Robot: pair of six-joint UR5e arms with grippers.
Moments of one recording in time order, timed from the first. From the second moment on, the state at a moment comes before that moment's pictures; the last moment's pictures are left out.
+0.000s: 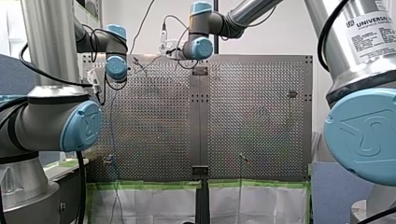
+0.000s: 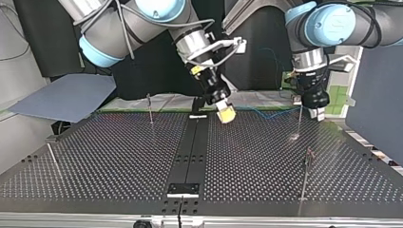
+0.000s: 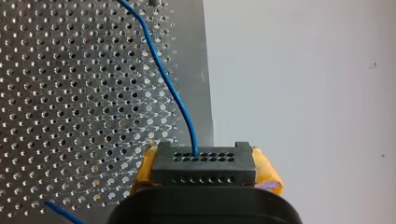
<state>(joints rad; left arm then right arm) -0.04 -1.39 -2.06 -2.78 -1.89 -1.84 2.49 -1.25 1.37 -0.33 1.60 1.56</state>
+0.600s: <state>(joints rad) -0.03 -1.40 -2.02 -2.78 -1.70 -1.92 2.52 -1.25 1.36 -0.34 1.60 1.57</state>
